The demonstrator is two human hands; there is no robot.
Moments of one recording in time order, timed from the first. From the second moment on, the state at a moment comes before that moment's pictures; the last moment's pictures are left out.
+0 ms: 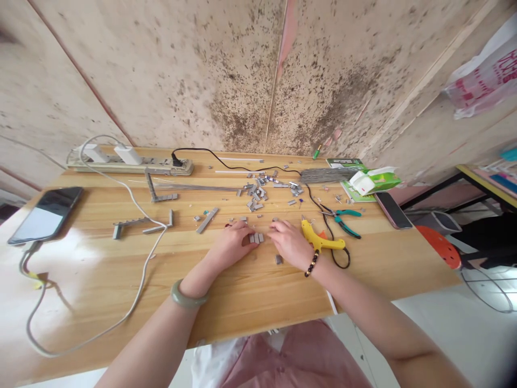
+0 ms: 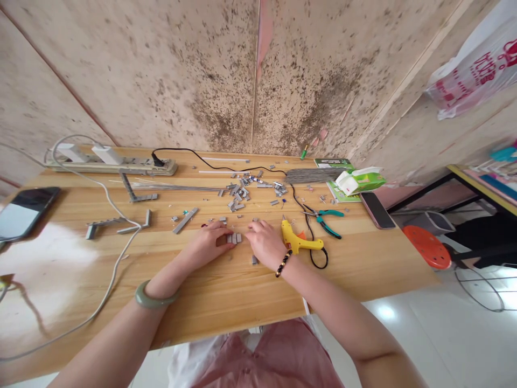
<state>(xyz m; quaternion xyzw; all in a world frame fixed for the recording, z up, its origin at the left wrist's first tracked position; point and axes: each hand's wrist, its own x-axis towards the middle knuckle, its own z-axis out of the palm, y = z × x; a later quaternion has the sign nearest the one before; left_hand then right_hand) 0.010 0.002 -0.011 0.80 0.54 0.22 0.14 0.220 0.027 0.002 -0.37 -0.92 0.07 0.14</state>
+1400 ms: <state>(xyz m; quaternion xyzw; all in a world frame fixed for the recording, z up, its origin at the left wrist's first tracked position) 0.006 0.004 -0.012 0.80 0.53 0.22 0.15 0.342 -0.004 -0.003 -0.50 -0.86 -0.07 0.05</state>
